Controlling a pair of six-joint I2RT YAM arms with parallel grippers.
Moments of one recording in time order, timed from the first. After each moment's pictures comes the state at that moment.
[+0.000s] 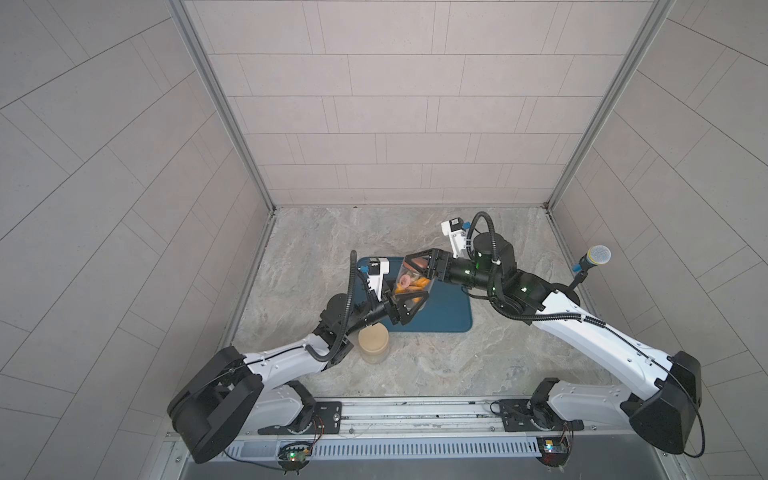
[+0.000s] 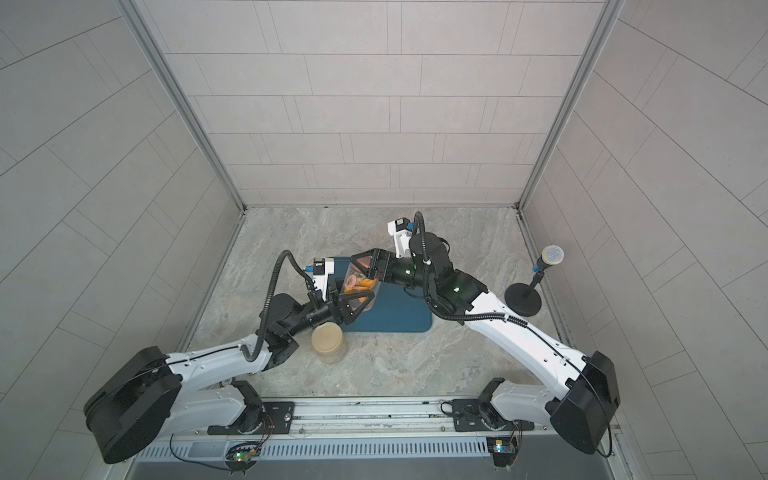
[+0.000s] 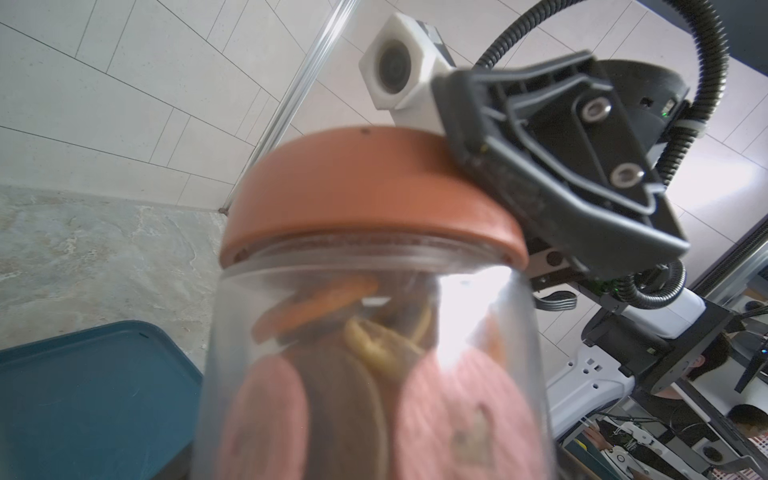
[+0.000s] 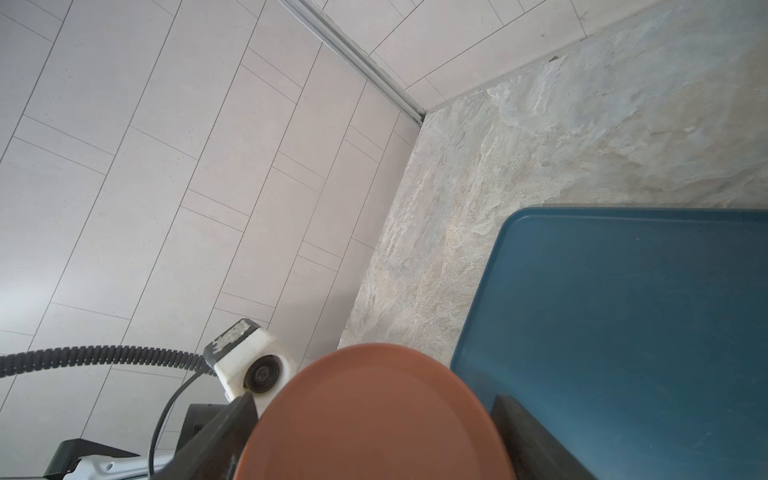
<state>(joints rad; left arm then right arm) -0.73 1.21 0.39 1.04 0.44 -0.70 0.69 1.22 1.11 -0.19 -0.32 0.86</state>
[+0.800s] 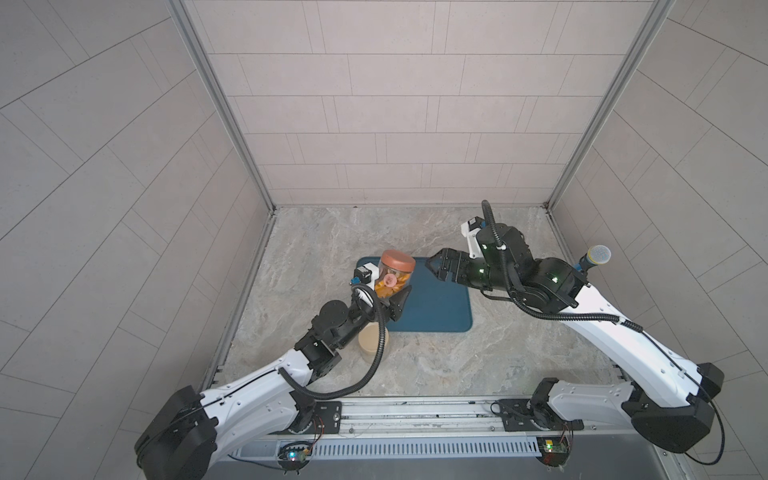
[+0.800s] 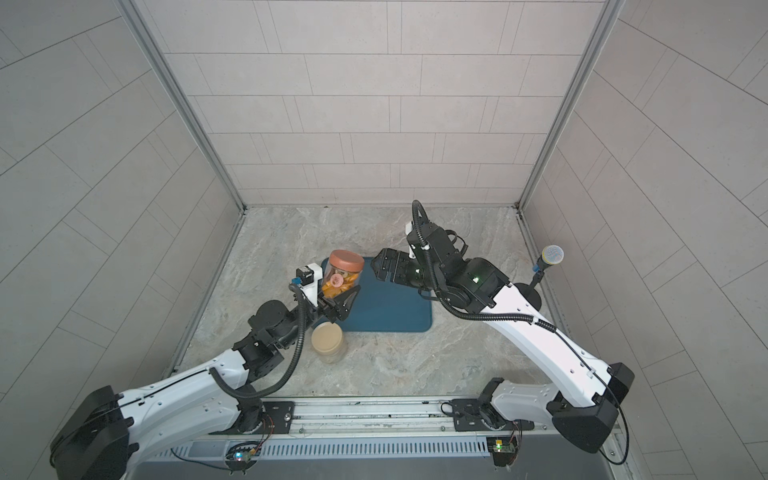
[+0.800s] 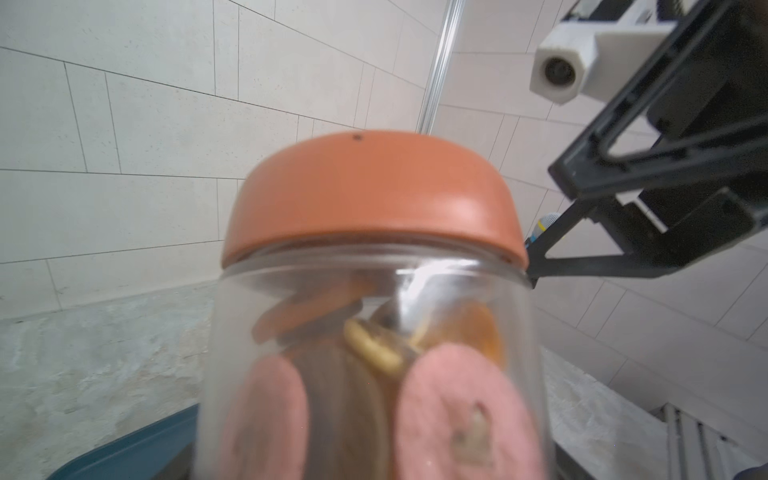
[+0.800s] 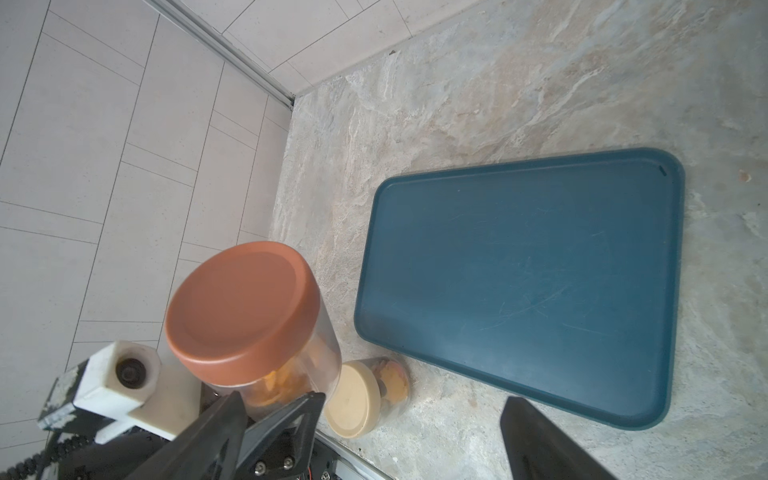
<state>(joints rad) -0.80 0.94 0.36 0.64 -0.04 -0.16 0.74 1.22 1.41 -0.83 -0.03 0.85</state>
